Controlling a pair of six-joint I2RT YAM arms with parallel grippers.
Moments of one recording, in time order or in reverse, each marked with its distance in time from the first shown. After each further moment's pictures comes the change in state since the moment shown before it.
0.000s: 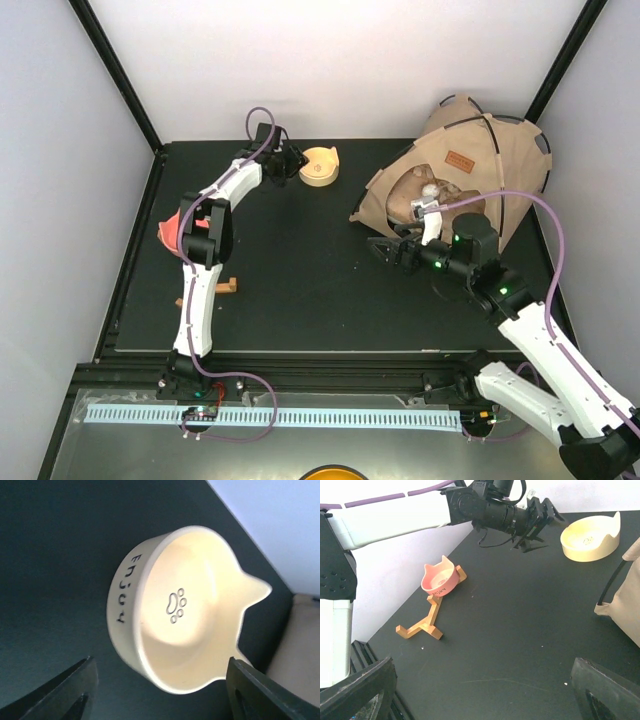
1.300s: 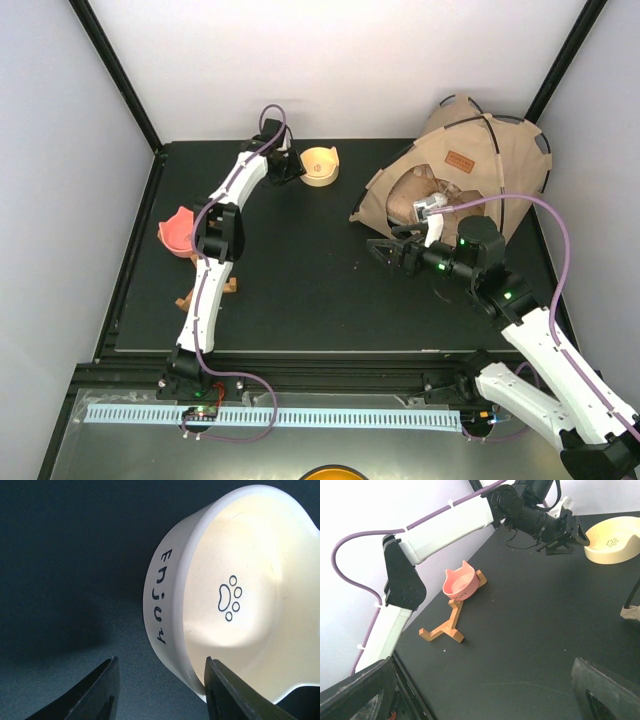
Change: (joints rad) left arm 0.005 0.269 0.478 -0.405 -0.013 0.293; right arm 0.000 -0.040 -0.007 0.024 -0.062 0.060
